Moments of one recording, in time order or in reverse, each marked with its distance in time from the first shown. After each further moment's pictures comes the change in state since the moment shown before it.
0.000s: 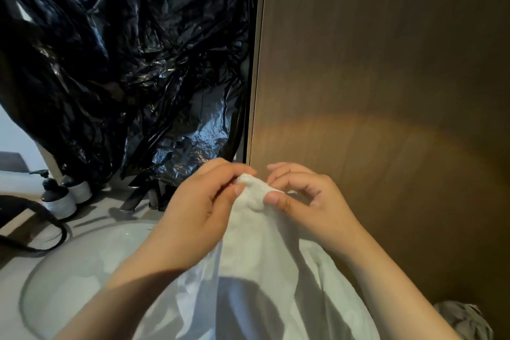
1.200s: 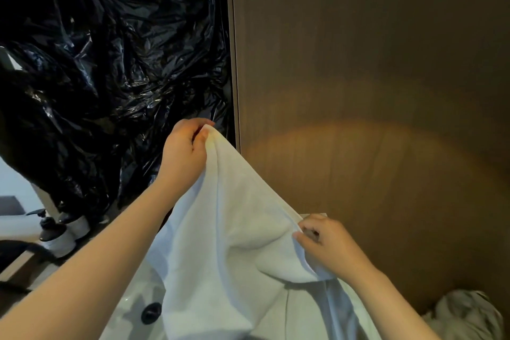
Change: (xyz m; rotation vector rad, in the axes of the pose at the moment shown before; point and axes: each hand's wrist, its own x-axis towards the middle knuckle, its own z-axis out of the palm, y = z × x) left_hand 0.108 -0.083 -0.004 0.196 0.278 -0.133; right_hand -0.049 0.094 -0.025 -0.541 -0.021 0.335
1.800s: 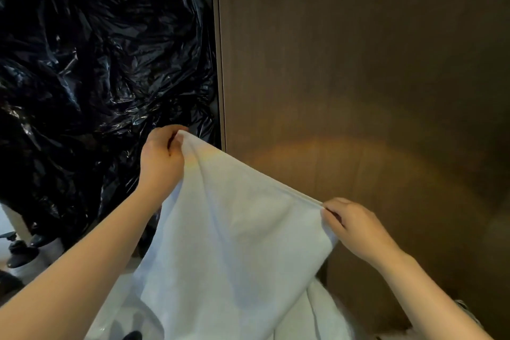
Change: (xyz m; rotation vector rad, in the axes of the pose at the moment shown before) left_hand 0.018 -0.007 -0.005 -0.108 0.093 -0.082; right_hand 0.002 0.019 -0.075 -0.285 0.151 0.014
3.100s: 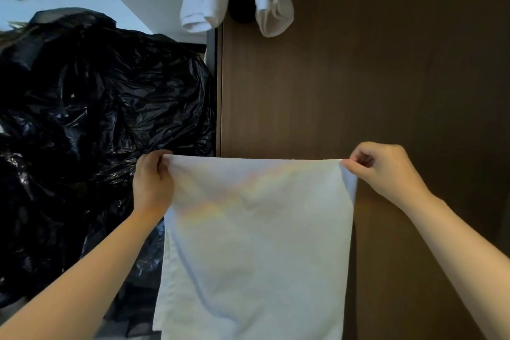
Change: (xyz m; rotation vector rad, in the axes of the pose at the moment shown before) left_hand 0.055 0.010 0.001 0.014 0.186 0.027; right_hand 0.088 -0.019 -0.171 -0.072 0.485 -0.057
